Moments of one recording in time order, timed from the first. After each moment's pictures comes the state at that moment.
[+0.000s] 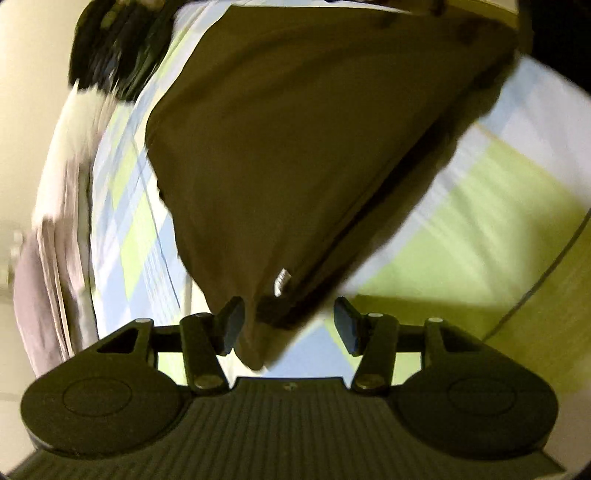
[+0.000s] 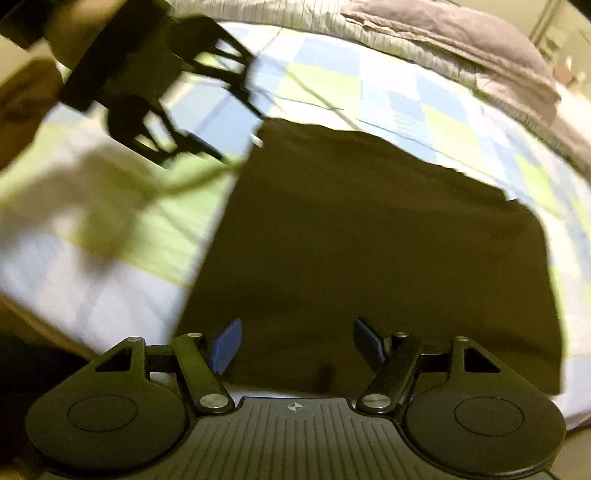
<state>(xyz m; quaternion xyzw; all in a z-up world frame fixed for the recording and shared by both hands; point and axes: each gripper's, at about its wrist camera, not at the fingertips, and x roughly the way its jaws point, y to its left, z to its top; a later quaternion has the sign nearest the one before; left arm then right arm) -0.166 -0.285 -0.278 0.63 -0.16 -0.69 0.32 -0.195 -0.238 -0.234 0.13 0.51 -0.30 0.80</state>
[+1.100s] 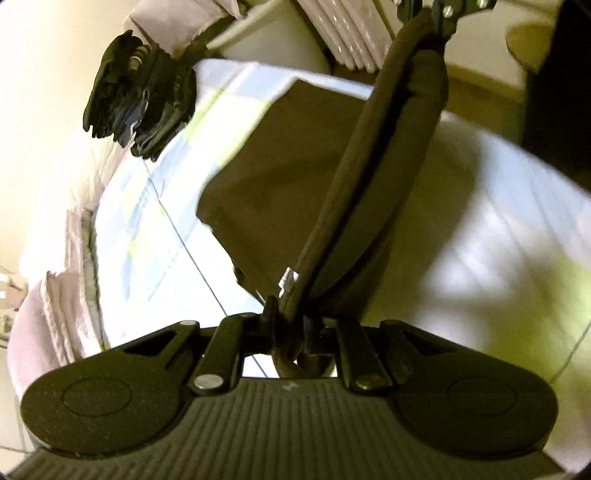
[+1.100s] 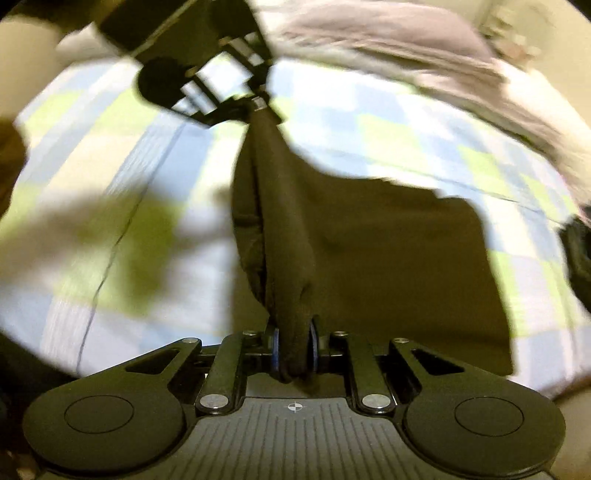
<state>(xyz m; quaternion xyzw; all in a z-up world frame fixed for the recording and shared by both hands) -0.193 -0.434 -0.143 0.56 -0.14 -0.77 0.28 -0.228 -0.282 -0.140 0.15 0.48 -0.38 0.78</state>
